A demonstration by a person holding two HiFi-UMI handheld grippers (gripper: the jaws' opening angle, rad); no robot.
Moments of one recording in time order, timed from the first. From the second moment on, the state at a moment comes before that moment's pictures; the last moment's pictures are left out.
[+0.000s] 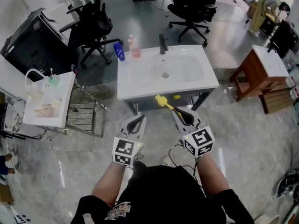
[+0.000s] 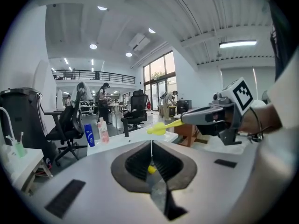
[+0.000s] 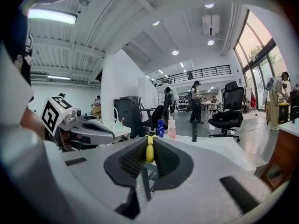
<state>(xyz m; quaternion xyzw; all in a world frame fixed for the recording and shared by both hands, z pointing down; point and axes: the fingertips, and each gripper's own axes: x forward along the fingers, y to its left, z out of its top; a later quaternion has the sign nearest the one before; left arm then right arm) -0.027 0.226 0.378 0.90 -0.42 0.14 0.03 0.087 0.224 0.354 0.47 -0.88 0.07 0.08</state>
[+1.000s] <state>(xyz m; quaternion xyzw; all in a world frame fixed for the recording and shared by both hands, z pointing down) -0.023 0.258 0.366 0.90 -0.41 0.11 0.04 0.100 0.261 0.346 0.50 -0.86 0.06 0.08</state>
